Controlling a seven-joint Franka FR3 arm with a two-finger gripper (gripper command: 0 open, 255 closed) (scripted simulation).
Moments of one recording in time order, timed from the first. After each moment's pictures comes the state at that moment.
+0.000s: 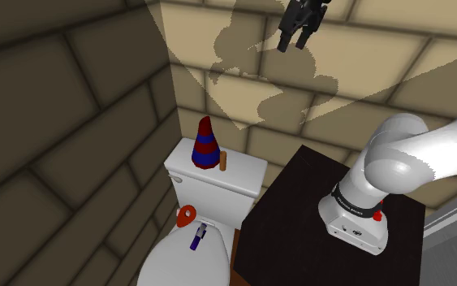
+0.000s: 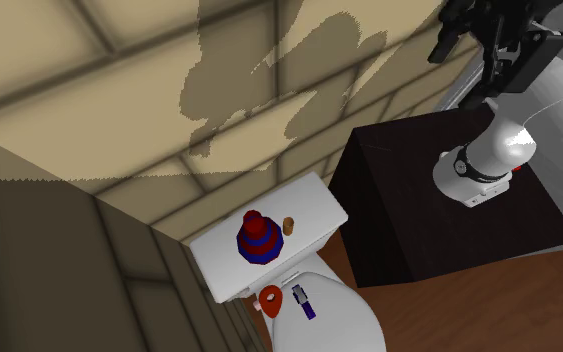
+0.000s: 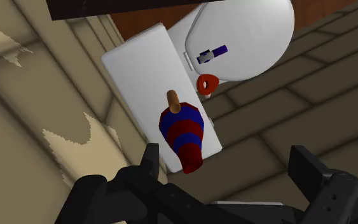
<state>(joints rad) -0.01 -0.82 -0.06 -2.28 0.09 1.62 0.07</state>
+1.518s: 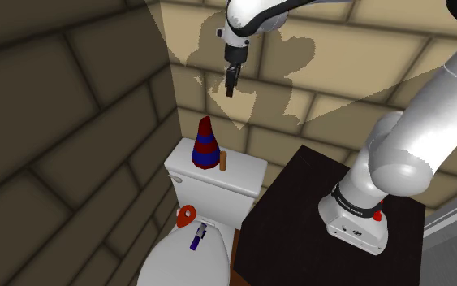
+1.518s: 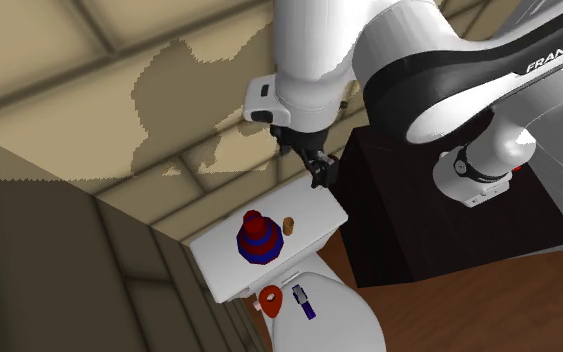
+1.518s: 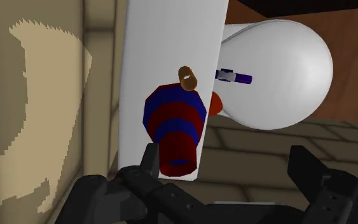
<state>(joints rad) 0.15 -0.11 -0.19 -2.15 0.07 2.06 -0.54</state>
